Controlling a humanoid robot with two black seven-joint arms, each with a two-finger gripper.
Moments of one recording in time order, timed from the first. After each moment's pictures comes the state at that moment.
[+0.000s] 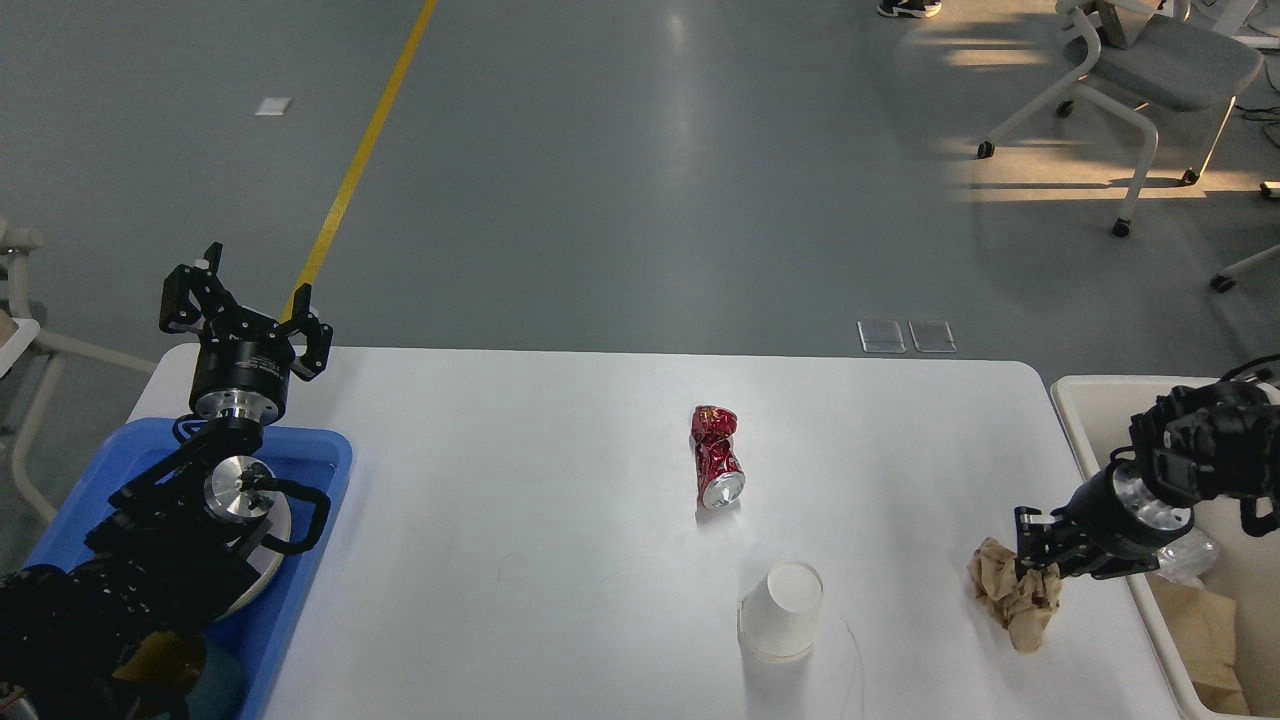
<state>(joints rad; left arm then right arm) -0.78 0.17 -0.54 -0.21 -0.37 -0.45 -0.61 1.28 -0.34 -1.54 0.67 -0.14 0.70 0.47</state>
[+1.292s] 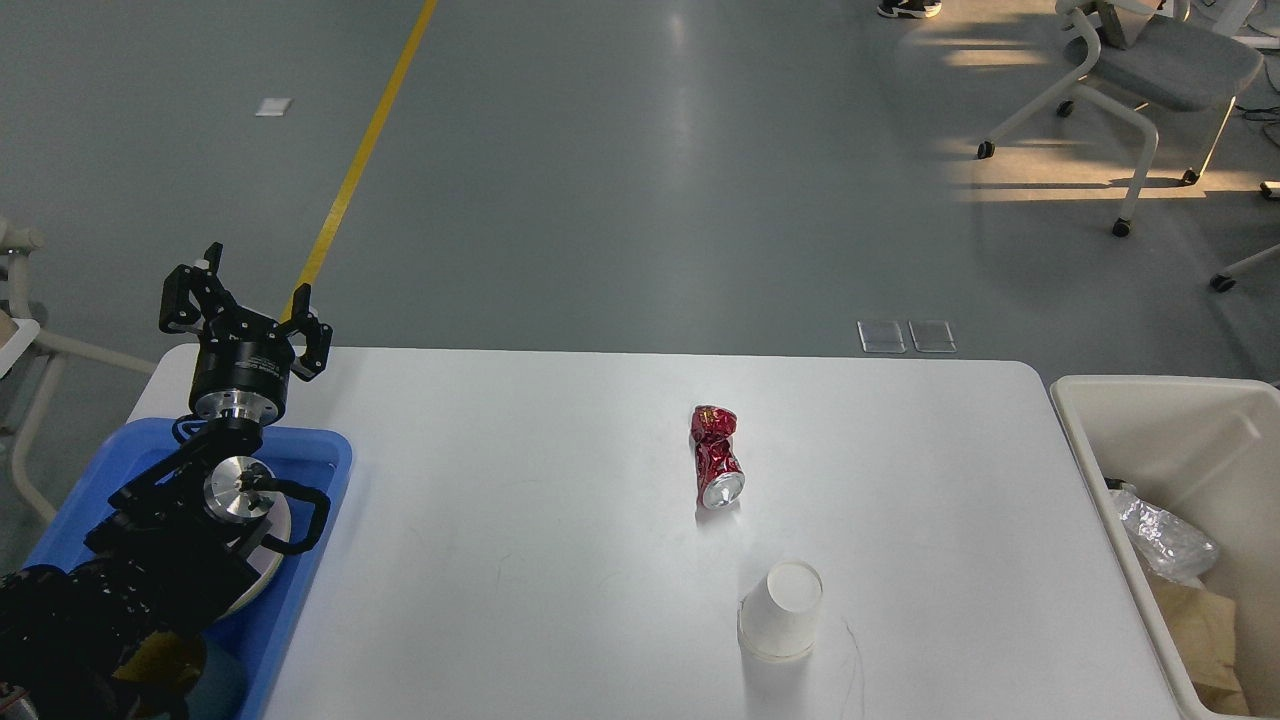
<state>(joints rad) -0.78 0.17 -0.54 -0.21 -0.37 -0.45 -0.61 1.83 -0.75 -1.64 0.47 -0.17 0.69 0.48</state>
